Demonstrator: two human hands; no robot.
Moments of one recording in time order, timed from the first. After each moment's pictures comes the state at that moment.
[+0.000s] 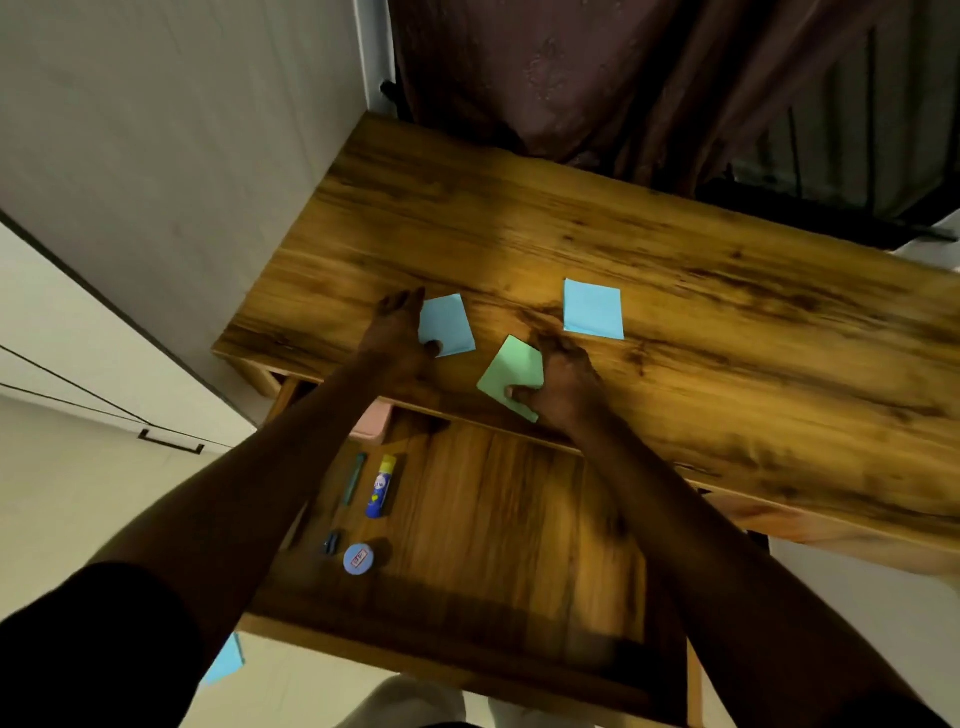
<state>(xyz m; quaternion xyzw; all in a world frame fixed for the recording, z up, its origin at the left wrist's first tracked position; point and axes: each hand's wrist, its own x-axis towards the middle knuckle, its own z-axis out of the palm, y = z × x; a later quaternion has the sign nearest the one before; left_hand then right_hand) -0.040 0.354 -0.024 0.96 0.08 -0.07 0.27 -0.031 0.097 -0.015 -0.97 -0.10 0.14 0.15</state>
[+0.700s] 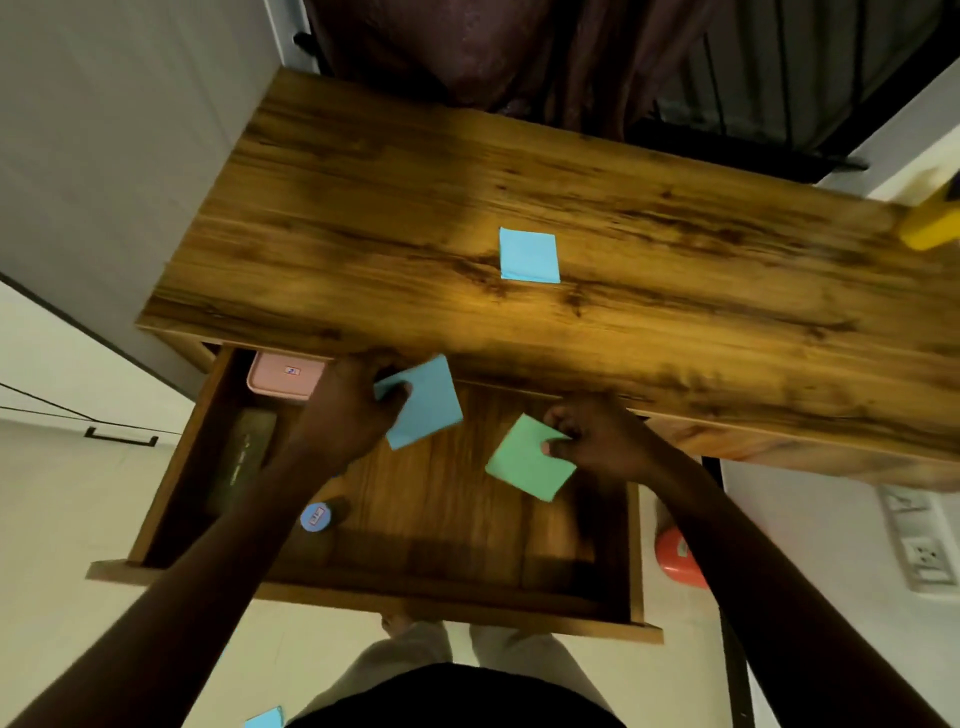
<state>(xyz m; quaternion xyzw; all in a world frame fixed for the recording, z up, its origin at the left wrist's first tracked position) -0.181 0.285 0.020 0.91 0.04 0.01 0.40 -0.131 -0.036 0.019 -0.90 -0.17 0.30 0.28</state>
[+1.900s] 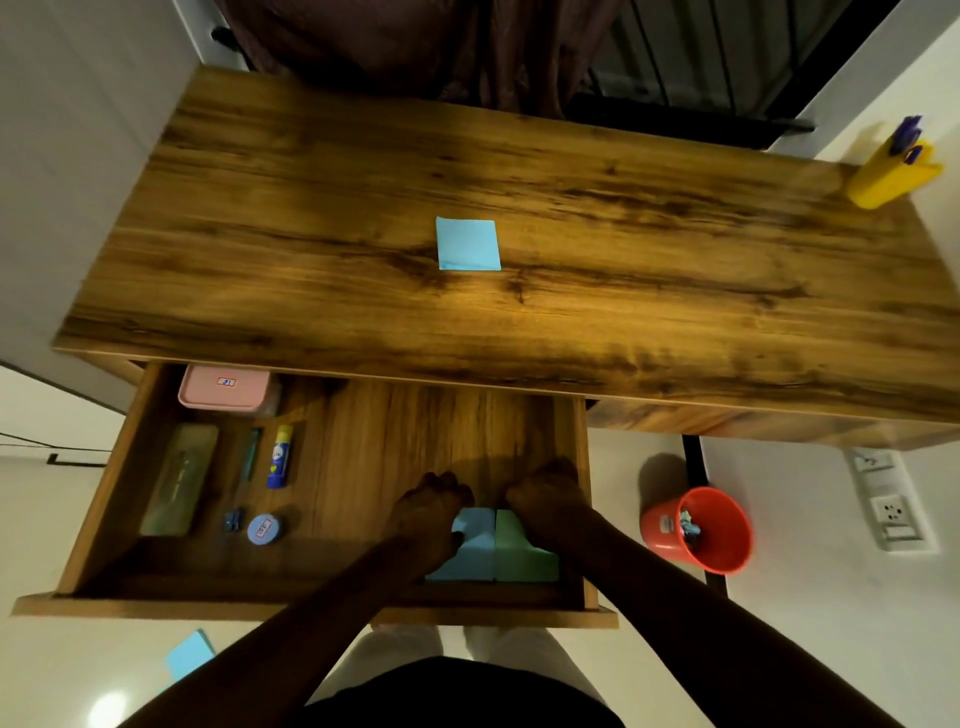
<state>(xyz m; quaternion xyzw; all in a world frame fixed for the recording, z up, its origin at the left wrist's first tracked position) -0.252 0.126 -0.121 0.94 -0.12 -0.25 0.20 -0.211 -0.071 -0.059 -0.89 -0.30 0.32 -0.16</state>
